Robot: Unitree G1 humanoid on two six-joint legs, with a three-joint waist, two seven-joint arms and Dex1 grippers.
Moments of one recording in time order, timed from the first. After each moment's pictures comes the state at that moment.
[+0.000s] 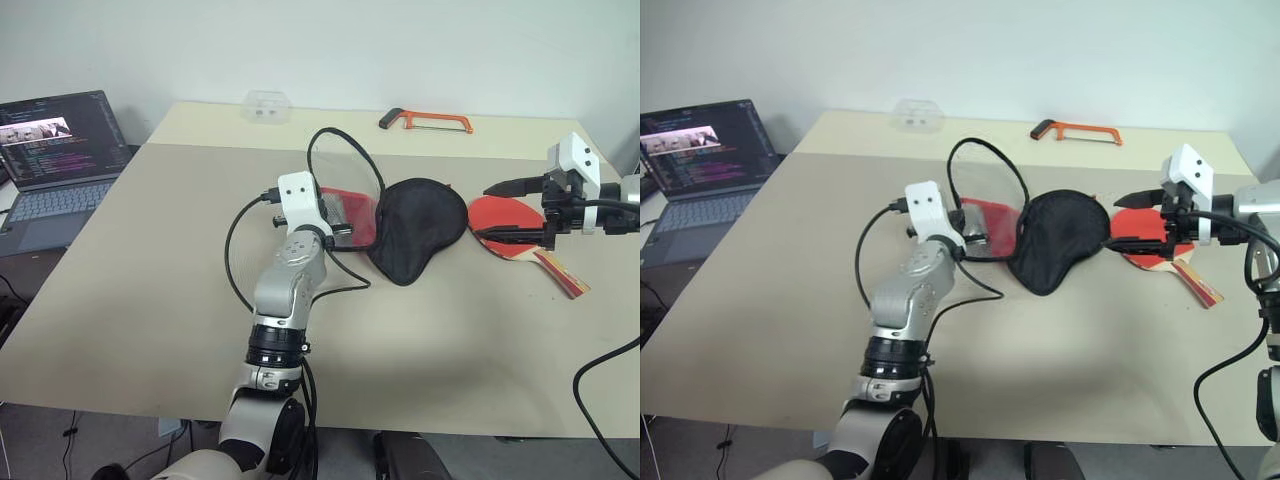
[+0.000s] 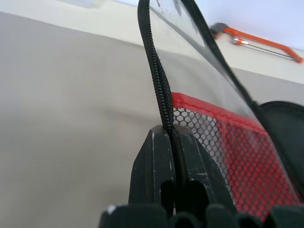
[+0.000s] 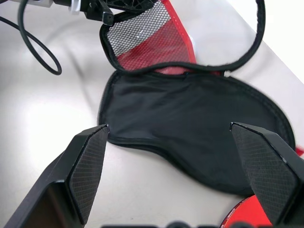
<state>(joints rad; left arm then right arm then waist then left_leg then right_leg) -0.69 -0.12 0.05 0.11 -0.15 0.58 0.26 -0.80 -0.96 0.02 0.29 0.29 0.40 1.39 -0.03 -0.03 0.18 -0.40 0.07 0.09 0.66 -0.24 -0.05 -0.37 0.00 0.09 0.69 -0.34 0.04</state>
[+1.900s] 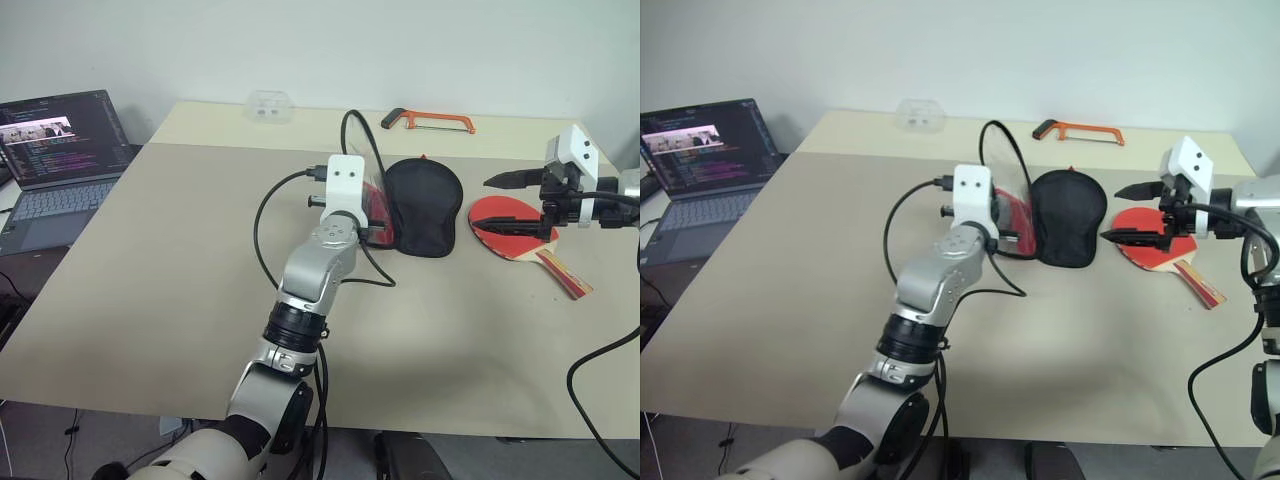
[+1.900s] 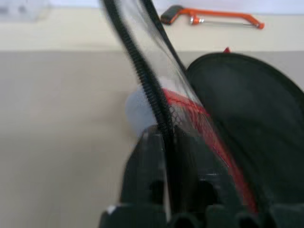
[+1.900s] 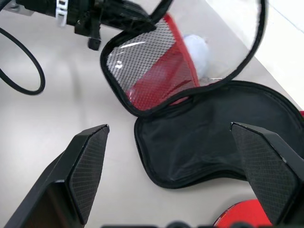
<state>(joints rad) -0.81 -0.12 -0.09 0.12 -0.15 0.78 0.23 -0.83 -0.93 0.02 0.33 0.27 0.38 1.35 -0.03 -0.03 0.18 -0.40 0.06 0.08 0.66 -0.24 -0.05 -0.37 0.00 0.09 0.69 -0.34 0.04</state>
